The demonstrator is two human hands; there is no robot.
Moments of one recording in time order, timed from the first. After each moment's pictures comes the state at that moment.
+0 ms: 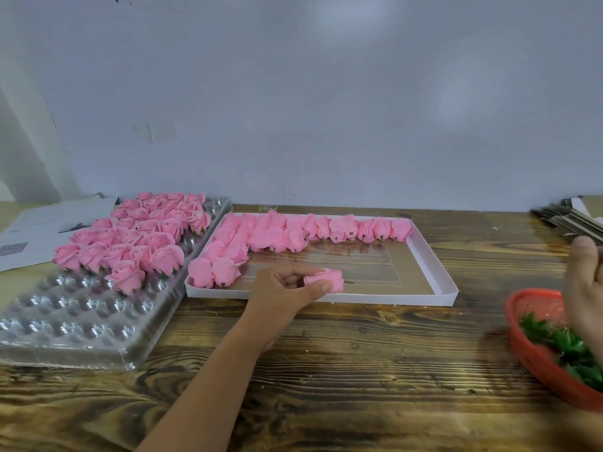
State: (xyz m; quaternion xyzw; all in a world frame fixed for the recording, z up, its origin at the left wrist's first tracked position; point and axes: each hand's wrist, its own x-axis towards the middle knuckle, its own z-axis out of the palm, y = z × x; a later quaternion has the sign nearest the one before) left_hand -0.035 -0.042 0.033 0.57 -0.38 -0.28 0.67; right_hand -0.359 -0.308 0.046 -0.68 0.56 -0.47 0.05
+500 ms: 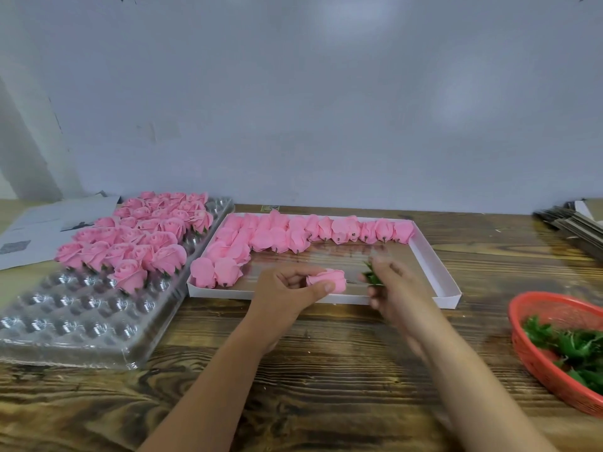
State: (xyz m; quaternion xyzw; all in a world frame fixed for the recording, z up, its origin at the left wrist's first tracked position) left_hand -0.035 -0.042 0.033 0.55 -0.39 -0.29 0.68; right_hand -0.178 -0.177 0.040 -0.56 0.34 -0.32 0.68
